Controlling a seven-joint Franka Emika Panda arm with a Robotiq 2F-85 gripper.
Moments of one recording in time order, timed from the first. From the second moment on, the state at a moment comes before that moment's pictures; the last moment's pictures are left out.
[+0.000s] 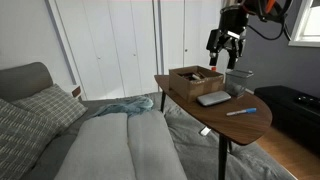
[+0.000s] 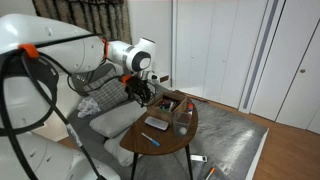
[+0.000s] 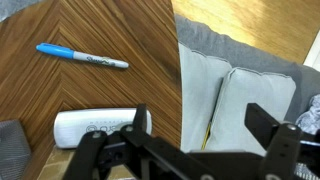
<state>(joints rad) 0.16 -0.47 0.02 -2.30 0.26 1.77 -0.03</state>
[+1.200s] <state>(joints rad) 0.12 -0.59 -0.04 -2.63 -0.11 1.86 -0.45</state>
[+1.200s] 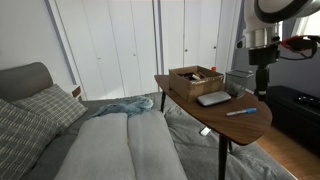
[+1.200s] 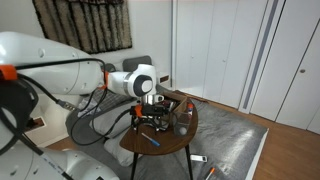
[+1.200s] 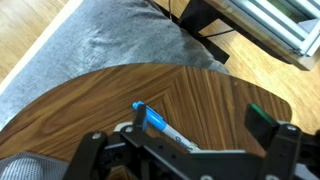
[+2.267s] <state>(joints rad) 0.13 -0.57 -0.03 -2.75 -0.48 2.21 -0.66</state>
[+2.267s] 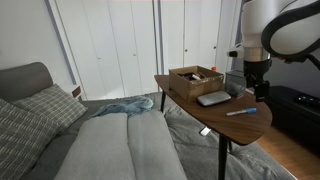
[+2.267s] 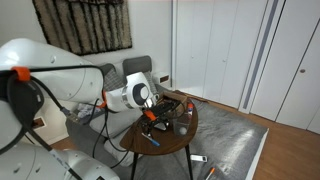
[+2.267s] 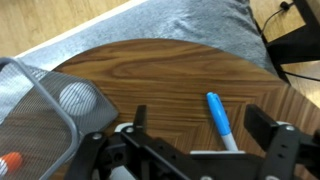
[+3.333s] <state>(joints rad) 0.20 -0.51 -0.05 -2.74 -0.33 2.20 -0.97</state>
